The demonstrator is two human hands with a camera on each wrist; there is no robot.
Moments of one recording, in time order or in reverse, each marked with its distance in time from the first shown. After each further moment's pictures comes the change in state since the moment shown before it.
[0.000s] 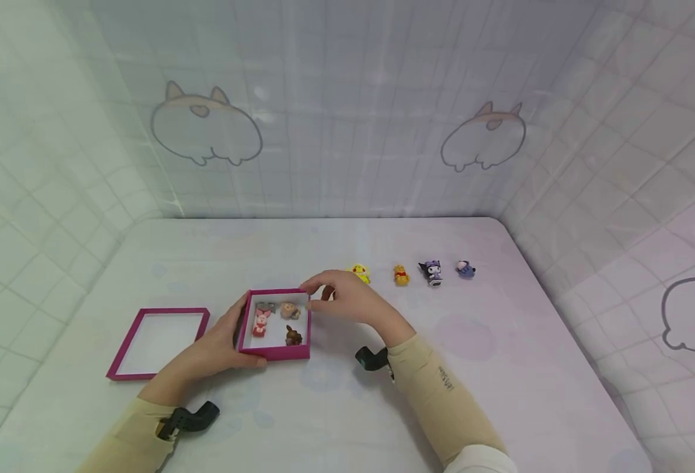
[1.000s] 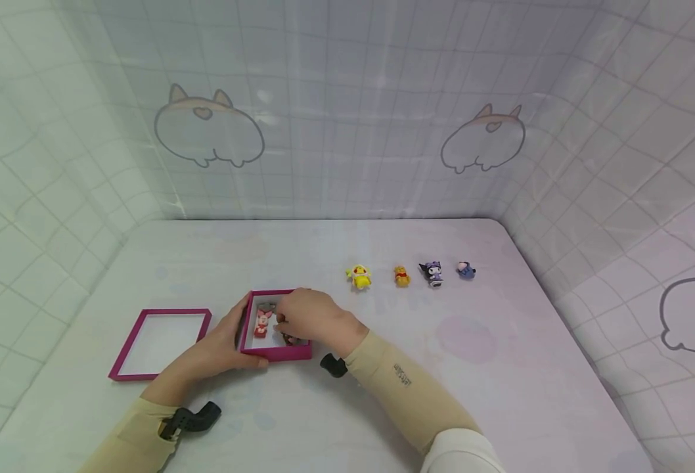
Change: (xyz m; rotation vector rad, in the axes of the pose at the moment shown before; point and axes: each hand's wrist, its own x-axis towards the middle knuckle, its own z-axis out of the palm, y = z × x) left_hand 0.002 0.002 0.001 -0.012 0.010 0.044; right_hand 0.040 -0.047 0.053 -0.516 -0.239 0.051
